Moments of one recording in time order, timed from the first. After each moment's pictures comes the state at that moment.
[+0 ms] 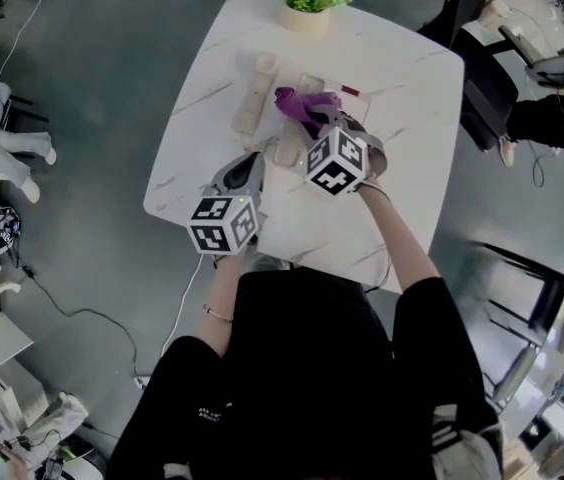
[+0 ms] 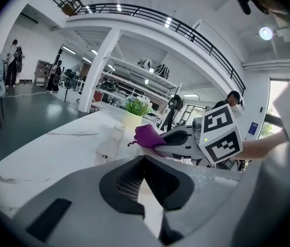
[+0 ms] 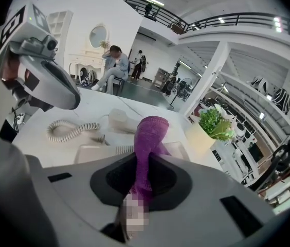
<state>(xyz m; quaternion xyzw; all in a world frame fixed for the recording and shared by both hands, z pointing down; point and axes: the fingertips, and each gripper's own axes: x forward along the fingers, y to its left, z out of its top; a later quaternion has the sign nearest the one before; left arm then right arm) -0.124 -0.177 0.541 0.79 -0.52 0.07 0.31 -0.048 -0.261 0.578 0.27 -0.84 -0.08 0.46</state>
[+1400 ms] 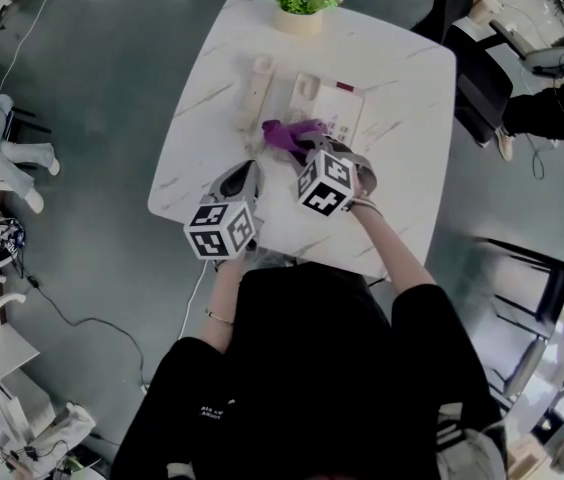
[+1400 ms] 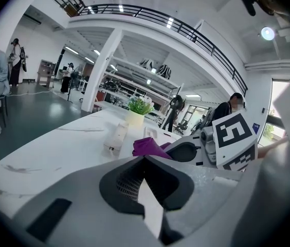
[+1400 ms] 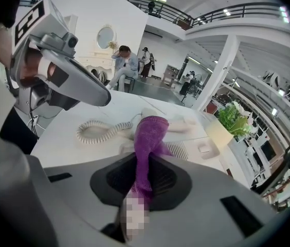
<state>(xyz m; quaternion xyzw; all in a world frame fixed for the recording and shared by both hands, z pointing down) -0.135 -0.153 0.544 0.79 -0.53 0.07 0.31 -0.065 -0.190 0.598 0.22 -0.85 -0.04 0.47</state>
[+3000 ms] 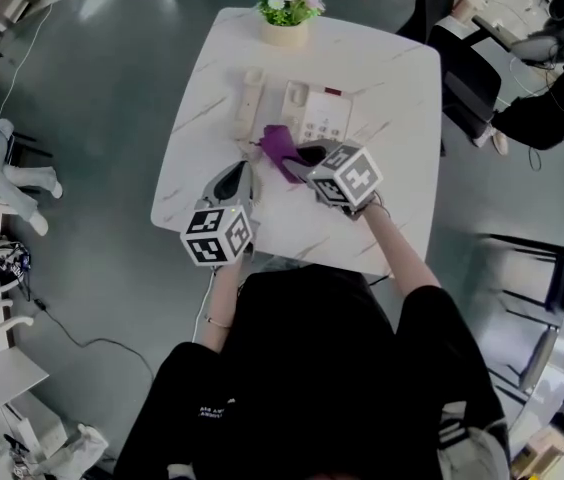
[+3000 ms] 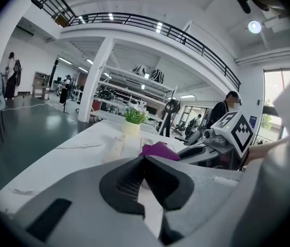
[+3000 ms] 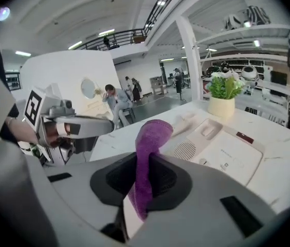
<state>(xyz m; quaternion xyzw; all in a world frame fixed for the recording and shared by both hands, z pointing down) -0.136 -0.157 0.509 0.80 -0.53 0.07 0.26 -0.062 -0.174 0.544 0.22 -0.91 0.21 0.29</state>
